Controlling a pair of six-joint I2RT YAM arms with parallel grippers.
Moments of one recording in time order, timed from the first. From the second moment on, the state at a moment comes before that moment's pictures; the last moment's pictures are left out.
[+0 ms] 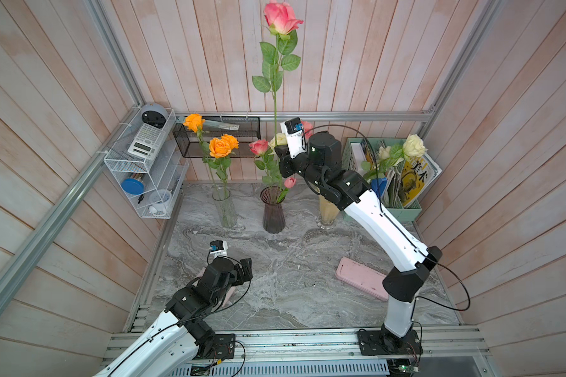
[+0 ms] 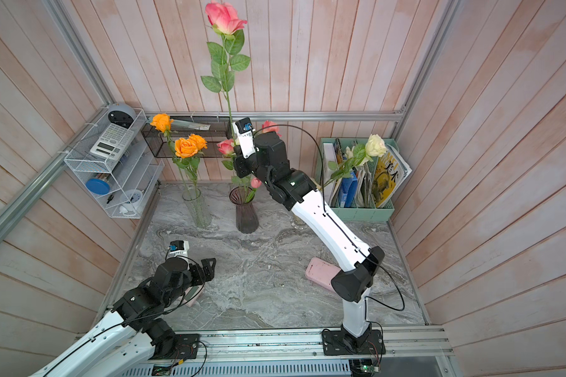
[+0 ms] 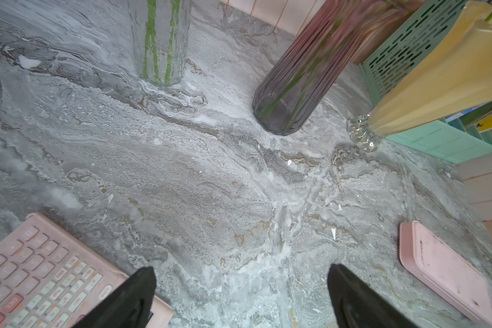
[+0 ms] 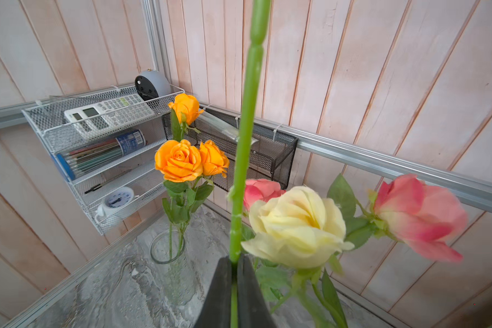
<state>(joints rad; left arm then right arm) -0.66 0.61 0.52 -0.56 -0.29 -0.68 0.79 1.93 2.28 -0.43 0.08 0.01</state>
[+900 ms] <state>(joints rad) -0.66 0.63 0.49 -0.47 -0.27 -0.66 0.77 2.05 1.88 0.04 0.09 -0.07</state>
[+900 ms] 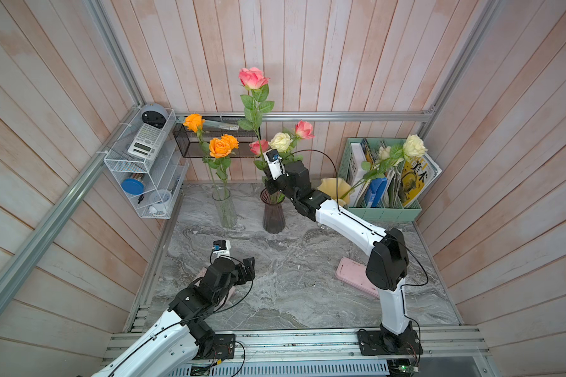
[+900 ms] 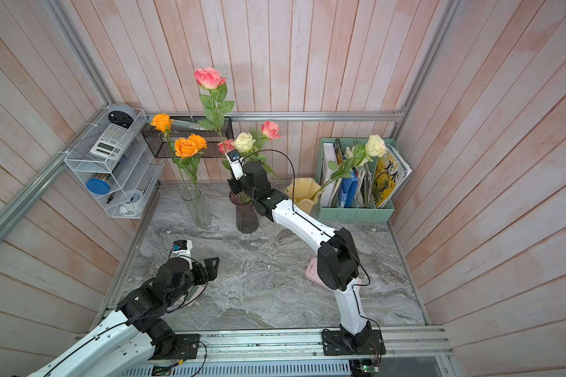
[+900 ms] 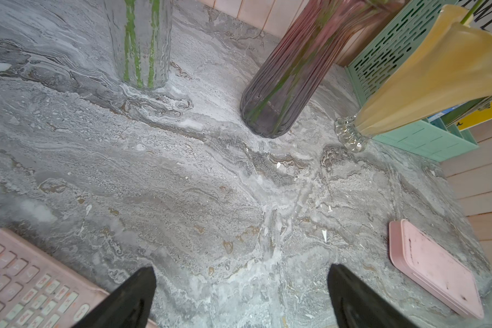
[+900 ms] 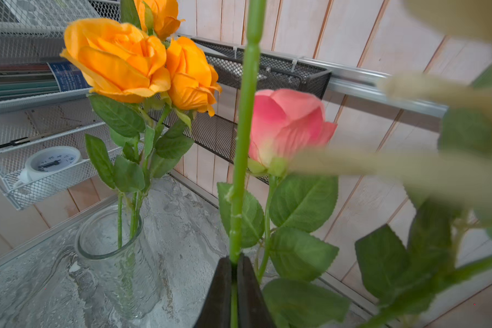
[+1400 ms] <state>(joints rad) -0.66 0.66 0.49 -0.46 -0.27 -0.63 0.77 1.80 1.50 0.19 0.13 -0.04</state>
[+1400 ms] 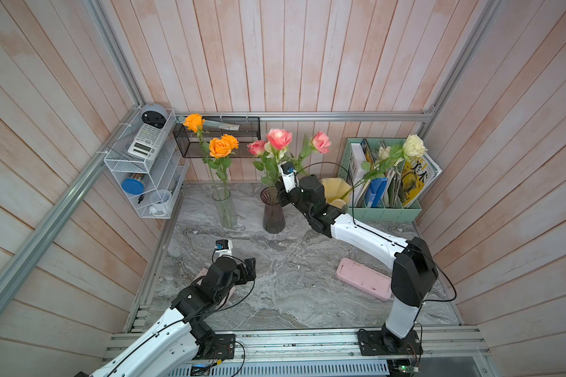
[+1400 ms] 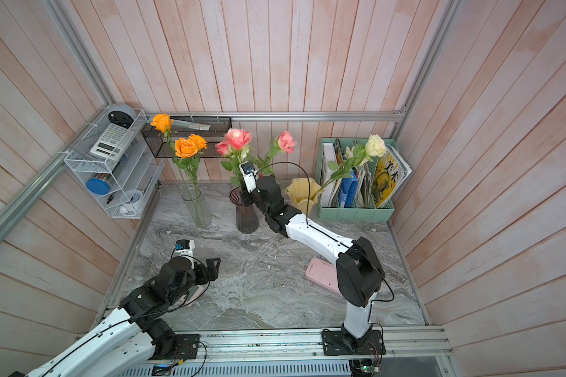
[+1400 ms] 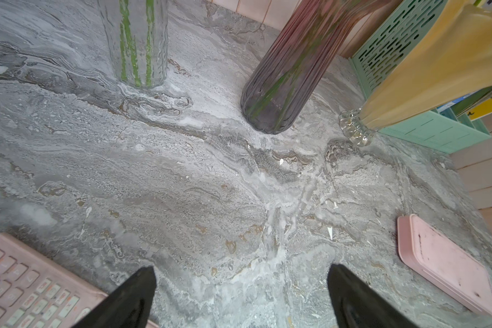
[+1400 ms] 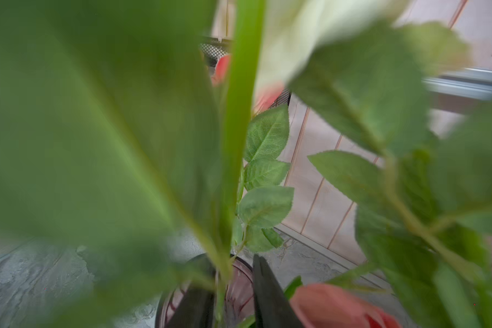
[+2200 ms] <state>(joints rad) -0.63 0.77 0.69 -0.46 -0.39 -0.56 0.90 1.21 1.10 0.01 0.09 0.13</state>
